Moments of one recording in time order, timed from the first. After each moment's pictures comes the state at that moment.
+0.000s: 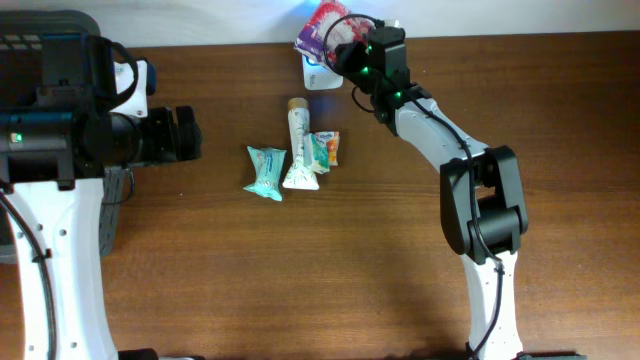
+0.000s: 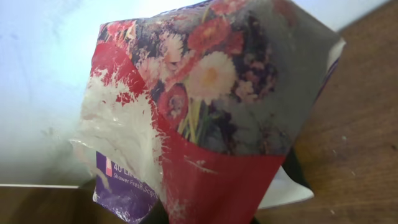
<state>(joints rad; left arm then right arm) 0.02 1.56 2.01 -1.51 0.11 -0.10 0.29 2.34 1.80 0.11 -0.17 0.91</state>
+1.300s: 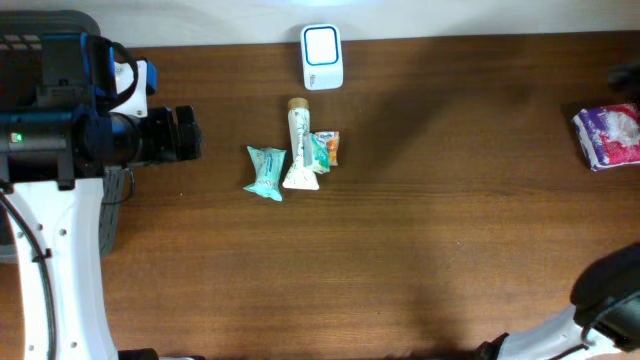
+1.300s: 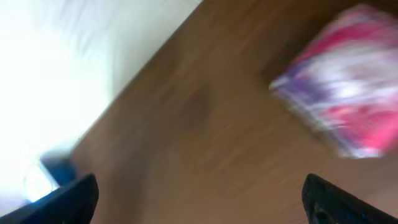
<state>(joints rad) 0.02 1.56 2.01 -1.51 0.11 -0.10 -0.62 1.87 1.82 -0.84 -0.44 0.29</state>
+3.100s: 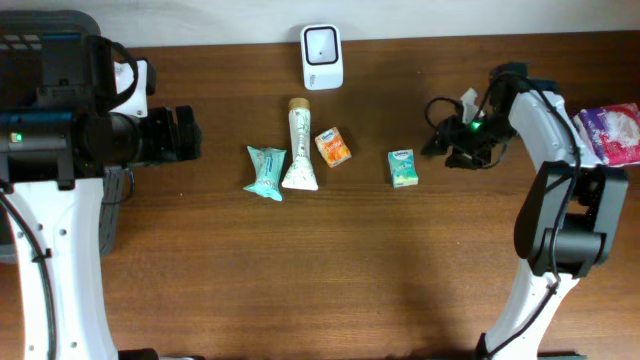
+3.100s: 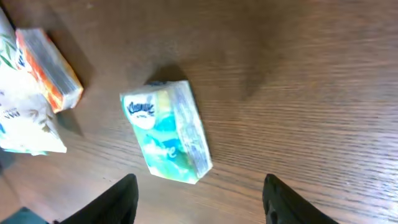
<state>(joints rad) 0.02 1.56 2.01 -1.51 0.11 -0.10 -0.12 2.15 1.69 -1.10 -0.51 0.08</state>
